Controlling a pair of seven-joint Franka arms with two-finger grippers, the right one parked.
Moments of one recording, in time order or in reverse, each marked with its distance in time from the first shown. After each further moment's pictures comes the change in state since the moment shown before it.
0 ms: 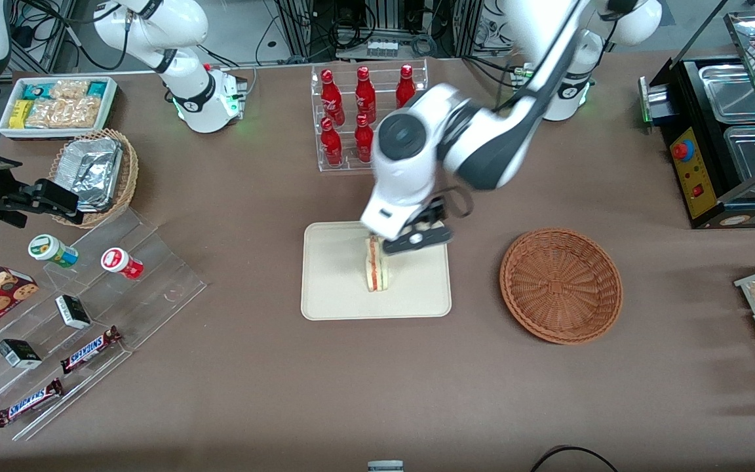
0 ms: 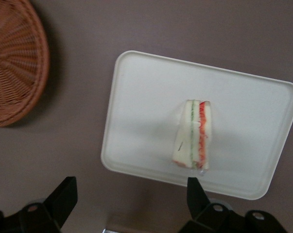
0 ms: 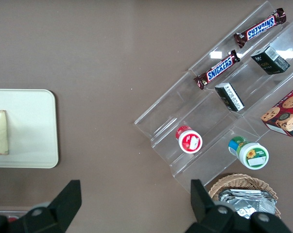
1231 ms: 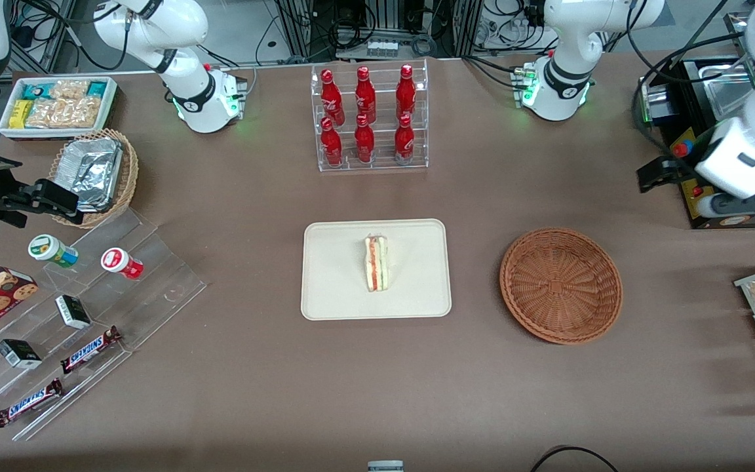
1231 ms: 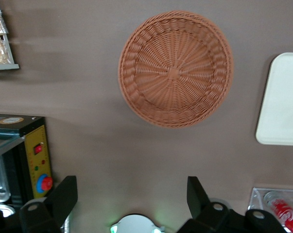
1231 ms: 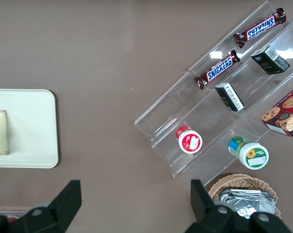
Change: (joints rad) arm 0.645 -0.450 0.016 -0.262 -0.001 -0.244 0.856
